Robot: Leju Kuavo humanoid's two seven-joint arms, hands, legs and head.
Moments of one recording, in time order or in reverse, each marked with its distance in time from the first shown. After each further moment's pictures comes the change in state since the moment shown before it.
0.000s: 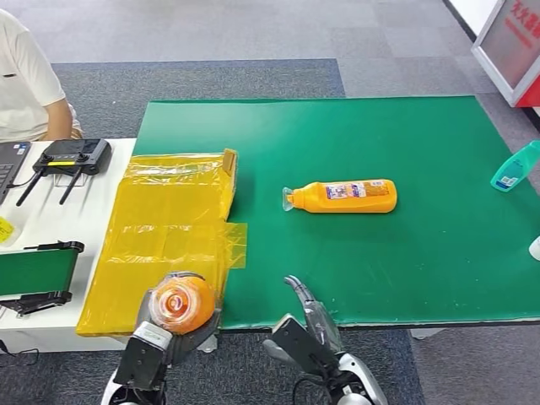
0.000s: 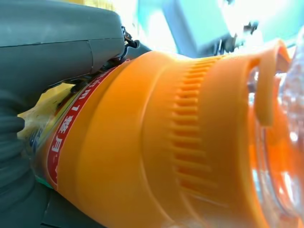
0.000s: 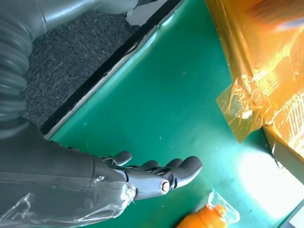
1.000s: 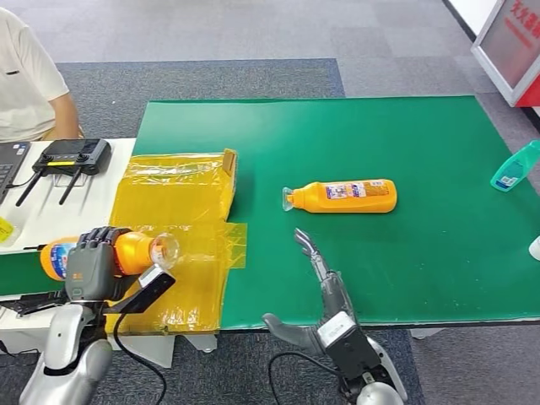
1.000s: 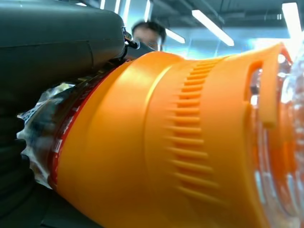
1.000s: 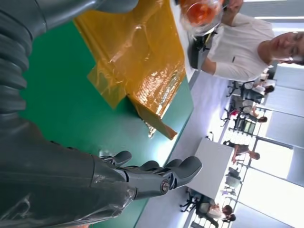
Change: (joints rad) left arm -0.291 0.149 0.273 0.293 -0.790 0.098 0.266; right arm 0.012 0.004 -0.051 -0.311 -0.203 0.060 -0.273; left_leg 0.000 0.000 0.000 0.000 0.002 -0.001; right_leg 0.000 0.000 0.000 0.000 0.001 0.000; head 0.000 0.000
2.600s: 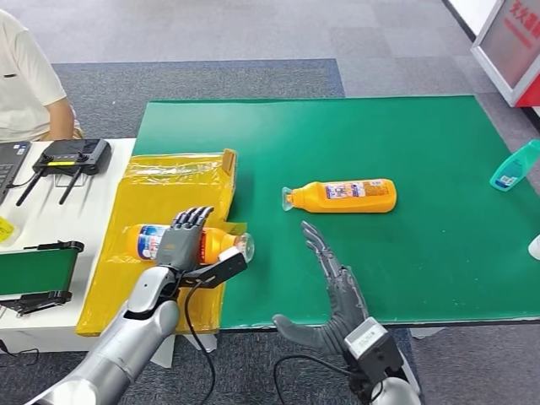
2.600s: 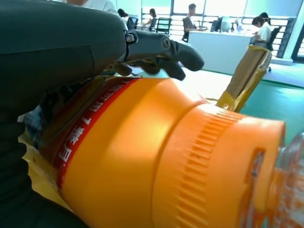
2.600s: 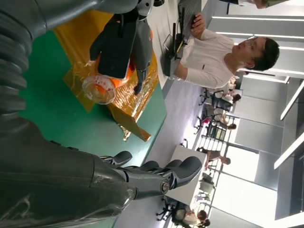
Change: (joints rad) left arm -0.356 -0.168 -0.248 0.601 0.129 -0.084 0.016; right arm 0.008 -0.025 -0.039 -0.056 -0.092 0.080 -0.072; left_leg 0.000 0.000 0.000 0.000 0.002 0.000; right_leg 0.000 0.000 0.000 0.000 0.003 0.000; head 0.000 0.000
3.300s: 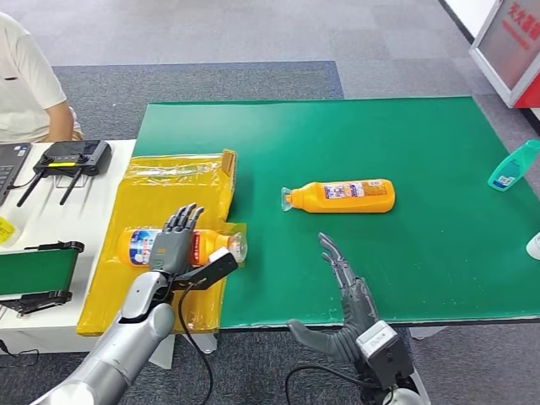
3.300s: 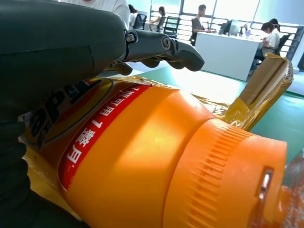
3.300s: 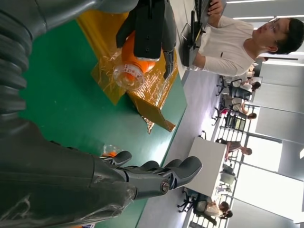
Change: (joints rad) left arm 0.019 0.002 0.063 0.036 0.040 0.030 -0.054; right arm 0.074 -0.001 -0.070 0.000 0.013 0.003 0.005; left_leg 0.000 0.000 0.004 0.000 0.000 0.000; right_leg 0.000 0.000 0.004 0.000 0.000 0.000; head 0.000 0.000
